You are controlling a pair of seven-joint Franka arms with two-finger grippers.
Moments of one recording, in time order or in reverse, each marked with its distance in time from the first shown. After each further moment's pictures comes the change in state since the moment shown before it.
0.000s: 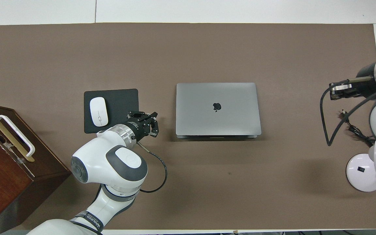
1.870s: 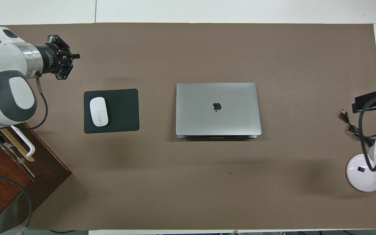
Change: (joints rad) left arm 0.529 0.081 0.013 0.470 1.272 -0.631 0.246; right arm -0.152 -0.064 0.135 0.108 -0.037 -0.221 0.044
